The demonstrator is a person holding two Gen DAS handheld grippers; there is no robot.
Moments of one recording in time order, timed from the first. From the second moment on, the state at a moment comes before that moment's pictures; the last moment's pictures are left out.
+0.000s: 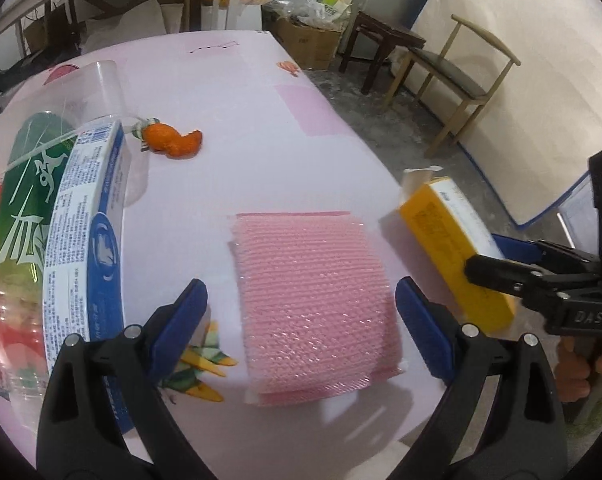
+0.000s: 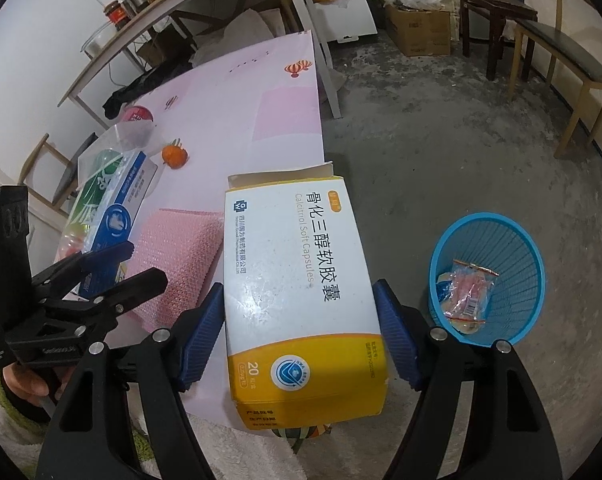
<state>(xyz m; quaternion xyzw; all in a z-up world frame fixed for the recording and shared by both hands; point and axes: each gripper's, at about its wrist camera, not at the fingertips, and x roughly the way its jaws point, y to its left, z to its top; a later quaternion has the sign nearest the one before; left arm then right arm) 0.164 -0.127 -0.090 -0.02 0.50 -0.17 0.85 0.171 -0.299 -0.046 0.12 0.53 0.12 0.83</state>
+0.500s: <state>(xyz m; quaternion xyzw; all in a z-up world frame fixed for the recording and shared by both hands) 0.181 -0.150 -0.103 -0.02 0.55 -0.17 0.82 0.169 -0.308 -0.050 0.14 0.52 0.12 0.83</state>
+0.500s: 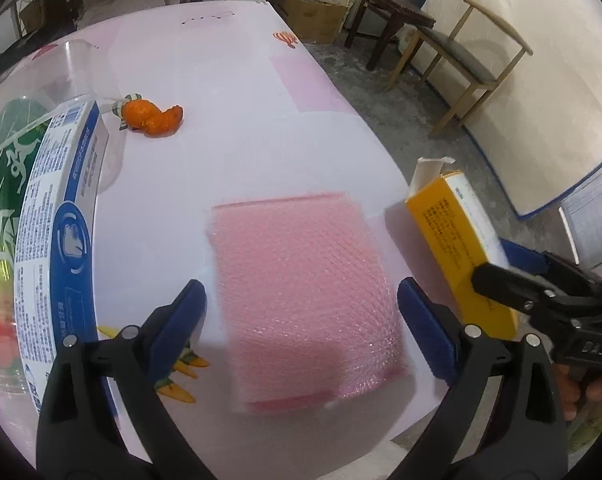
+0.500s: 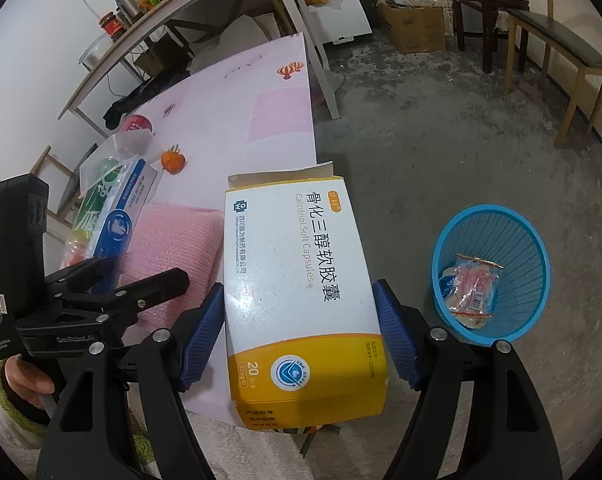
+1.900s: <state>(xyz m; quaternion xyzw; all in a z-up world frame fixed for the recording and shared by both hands) 0.290 -0.369 -0.159 -0.09 0.65 -0.30 0.69 0.163 -0.573 -0.240 0.53 0.46 -0.11 0.70</state>
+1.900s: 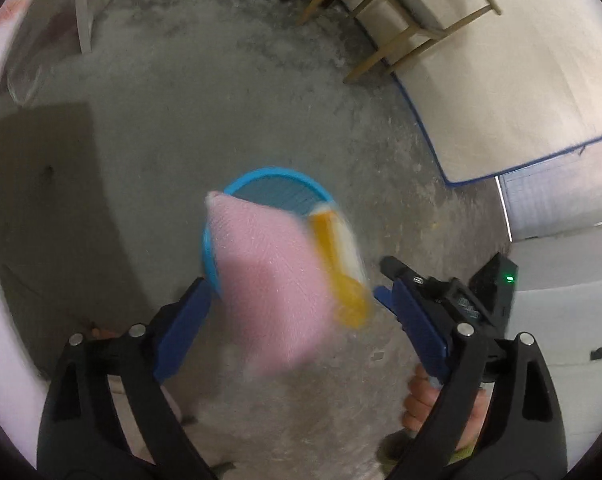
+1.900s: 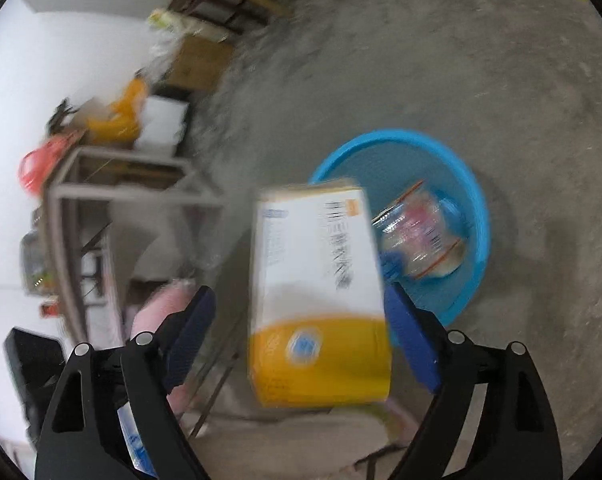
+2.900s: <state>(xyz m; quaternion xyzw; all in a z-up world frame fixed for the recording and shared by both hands) 0.120 -0.148 -0.008 0.00 0.42 -0.28 0.86 0.142 -0.433 -0.053 0.34 0.42 0.04 0.84</state>
